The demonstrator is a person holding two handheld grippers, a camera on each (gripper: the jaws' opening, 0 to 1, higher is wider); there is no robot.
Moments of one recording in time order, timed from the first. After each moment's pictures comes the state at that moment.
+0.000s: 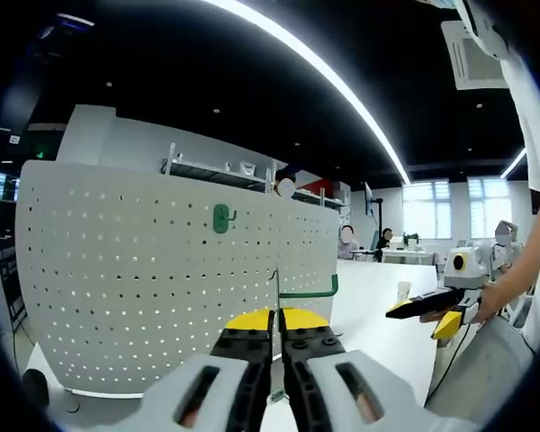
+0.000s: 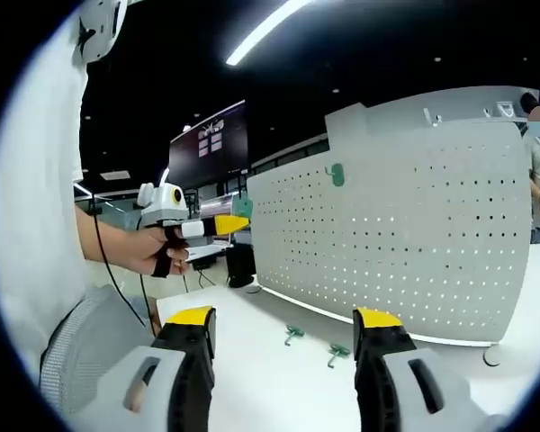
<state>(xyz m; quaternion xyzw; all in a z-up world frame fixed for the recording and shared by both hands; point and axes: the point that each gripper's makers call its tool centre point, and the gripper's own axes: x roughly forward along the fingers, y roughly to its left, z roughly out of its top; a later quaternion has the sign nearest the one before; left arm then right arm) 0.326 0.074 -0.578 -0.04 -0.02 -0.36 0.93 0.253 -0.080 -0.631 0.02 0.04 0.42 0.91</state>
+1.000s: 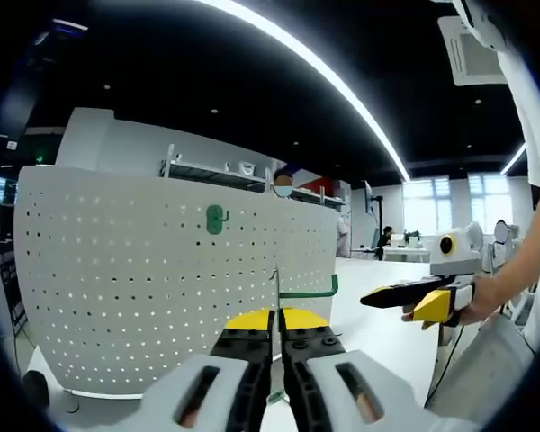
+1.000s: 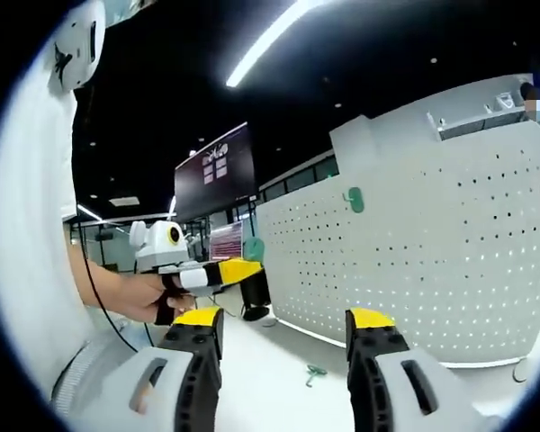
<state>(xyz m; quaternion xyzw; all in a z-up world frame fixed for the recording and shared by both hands) 0.322 0.063 -0.574 -0.03 -0.02 -0.36 0.93 0.277 -0.036 -0.591 0.08 0.00 0.44 0.89</state>
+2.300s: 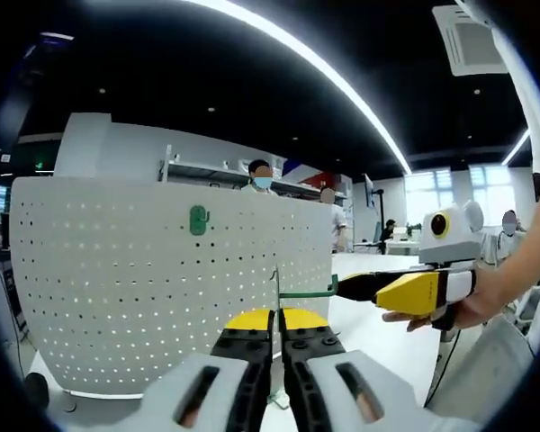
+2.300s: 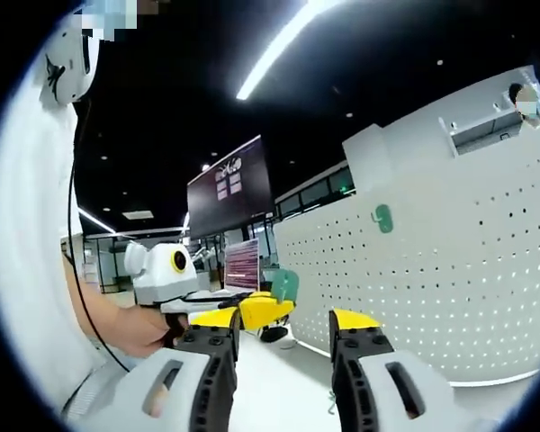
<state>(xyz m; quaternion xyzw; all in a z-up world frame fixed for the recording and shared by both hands) 0.315 0.038 -0.575 -0.02 -0.01 -0.35 0.94 0.283 -0.002 -0.561 0.10 -0.02 0.47 0.88</state>
